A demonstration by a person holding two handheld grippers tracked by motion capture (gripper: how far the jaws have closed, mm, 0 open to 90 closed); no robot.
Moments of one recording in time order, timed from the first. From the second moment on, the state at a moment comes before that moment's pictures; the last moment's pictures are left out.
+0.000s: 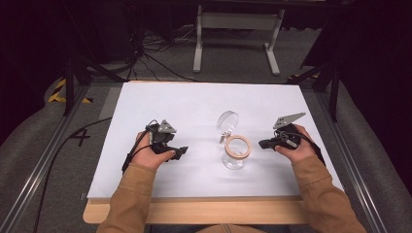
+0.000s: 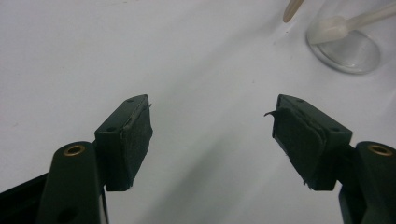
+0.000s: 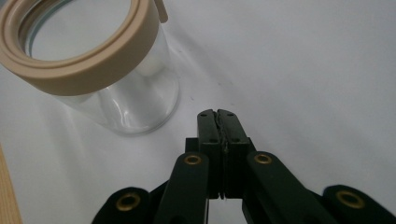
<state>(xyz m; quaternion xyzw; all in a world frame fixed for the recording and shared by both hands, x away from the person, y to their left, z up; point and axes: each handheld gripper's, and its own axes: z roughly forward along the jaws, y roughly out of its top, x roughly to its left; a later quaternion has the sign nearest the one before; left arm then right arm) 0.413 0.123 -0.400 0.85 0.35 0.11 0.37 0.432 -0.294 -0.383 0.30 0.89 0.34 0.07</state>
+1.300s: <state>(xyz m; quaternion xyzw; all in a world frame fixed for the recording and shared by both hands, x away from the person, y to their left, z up) 0.409 0.116 -0.399 0.86 0.34 0.11 0.38 0.432 -0.257 -0.405 0.27 0.91 0.32 0.05</state>
